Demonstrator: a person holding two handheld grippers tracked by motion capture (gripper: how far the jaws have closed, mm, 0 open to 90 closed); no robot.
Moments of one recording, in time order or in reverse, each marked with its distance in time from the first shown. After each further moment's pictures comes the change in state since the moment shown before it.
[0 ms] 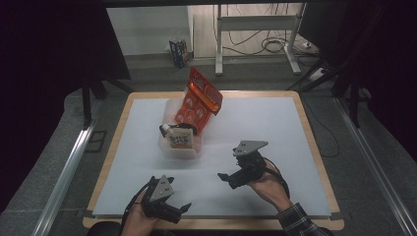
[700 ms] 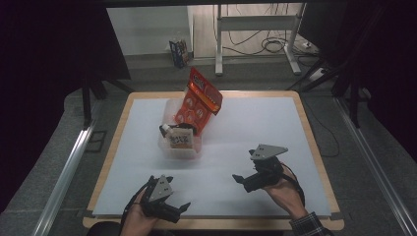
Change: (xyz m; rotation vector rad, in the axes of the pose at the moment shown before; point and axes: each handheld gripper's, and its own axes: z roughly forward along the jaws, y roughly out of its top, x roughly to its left) left arm 0.001 0.000 -0.002 -0.003 0.018 0.009; right arm -0.008 -0.026 -0.035 -0.022 -0.085 0.025
